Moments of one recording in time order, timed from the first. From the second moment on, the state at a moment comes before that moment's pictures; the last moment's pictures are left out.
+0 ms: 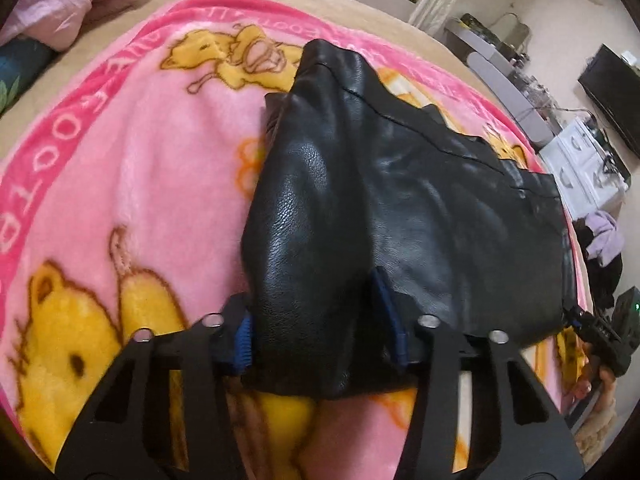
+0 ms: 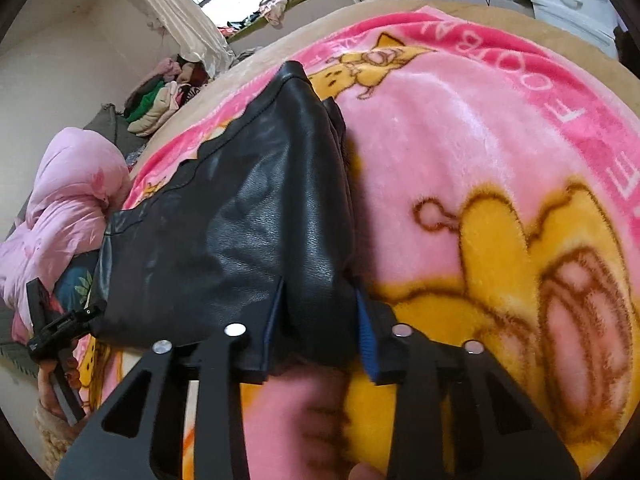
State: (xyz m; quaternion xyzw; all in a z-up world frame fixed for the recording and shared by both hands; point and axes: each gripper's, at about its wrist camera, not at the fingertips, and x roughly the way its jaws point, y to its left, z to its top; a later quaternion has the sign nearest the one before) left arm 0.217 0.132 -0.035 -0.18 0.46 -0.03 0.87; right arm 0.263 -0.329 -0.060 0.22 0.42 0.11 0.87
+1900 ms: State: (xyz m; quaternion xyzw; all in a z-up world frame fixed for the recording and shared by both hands) left arm 0.258 0.136 -0.046 -0.20 0.46 -0.05 0.86; right arm 0.249 -0.102 -0.047 -0.01 0.41 0.18 0.89
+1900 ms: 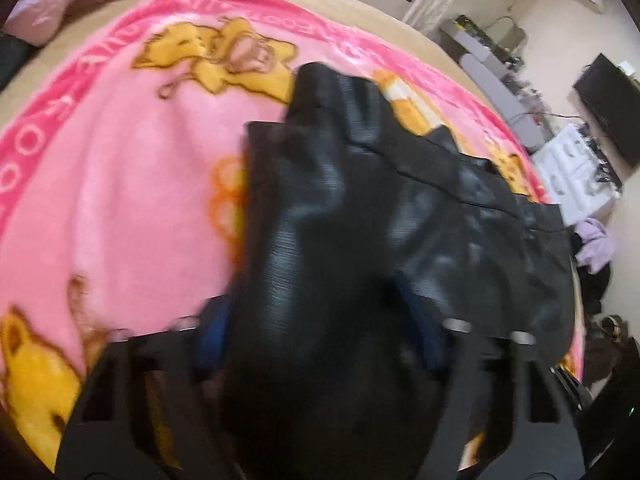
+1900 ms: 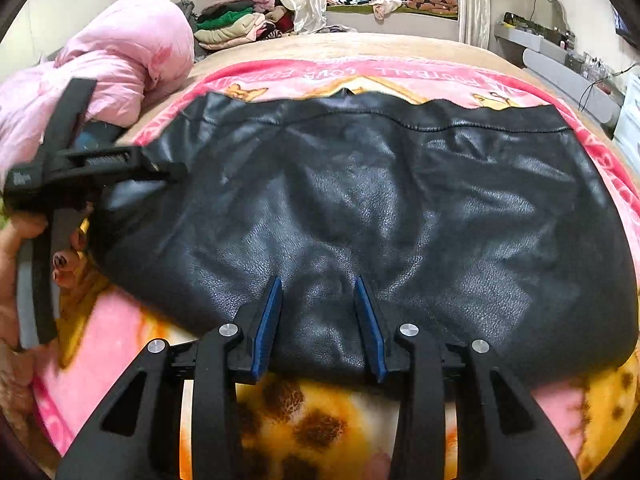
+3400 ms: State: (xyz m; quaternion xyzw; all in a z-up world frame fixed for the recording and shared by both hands) left arm 0.249 0.130 -0.001 -0.17 0.42 -0.09 0.89; right arm 0.183 0.011 -0.025 -0.24 0.26 0.27 0.89
